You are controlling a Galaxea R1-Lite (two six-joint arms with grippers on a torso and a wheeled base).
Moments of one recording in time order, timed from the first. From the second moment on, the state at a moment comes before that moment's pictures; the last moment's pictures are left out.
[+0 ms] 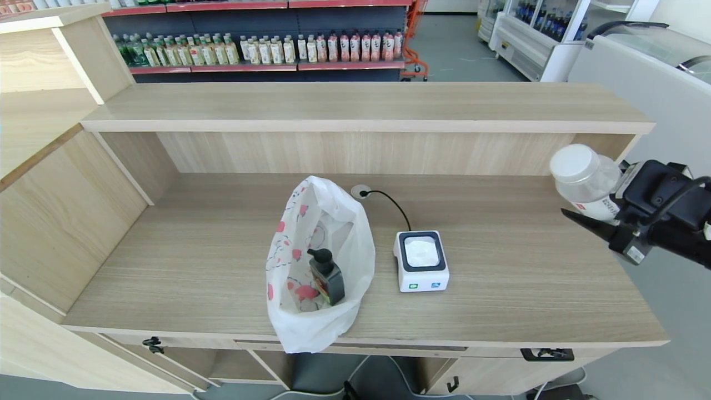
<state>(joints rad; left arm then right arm) -0.01 0.00 0.00 0.04 -0.04 0.04 0.12 1.33 -0.65 -0.59 0.19 -1.05</state>
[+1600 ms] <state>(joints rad) -0.01 0.00 0.00 0.04 -0.04 0.03 0.33 1.90 -0.61 -1.33 0.36 -1.12</state>
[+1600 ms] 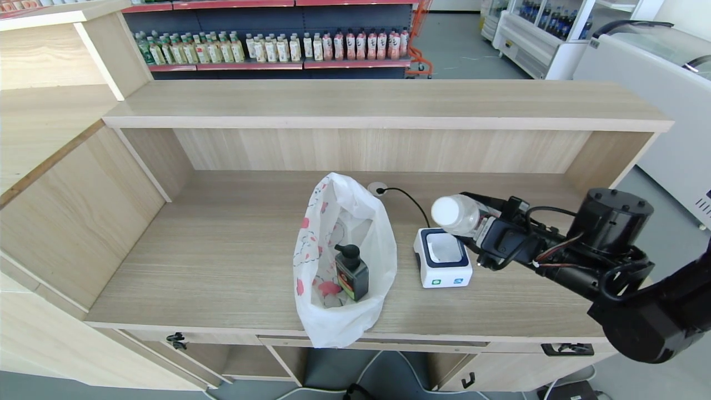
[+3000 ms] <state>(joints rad) -0.01 0.00 0.00 0.04 -0.04 0.03 0.26 2.06 -0.67 -1.49 0.75 -1.31</state>
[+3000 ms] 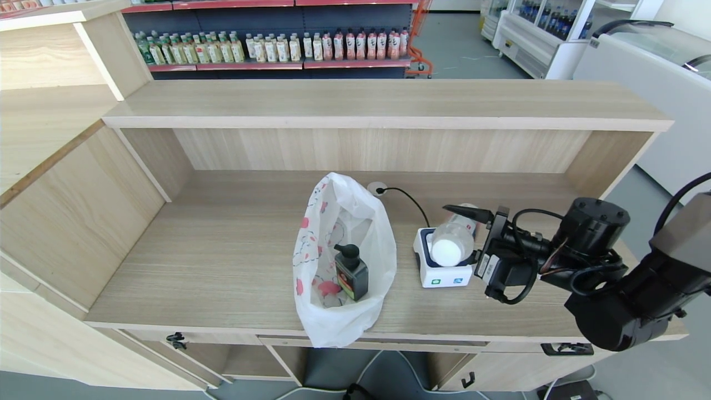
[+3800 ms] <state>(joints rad) -0.01 0.00 0.00 0.04 -0.04 0.03 0.21 2.11 -0.65 -1.57 0.76 -1.39</state>
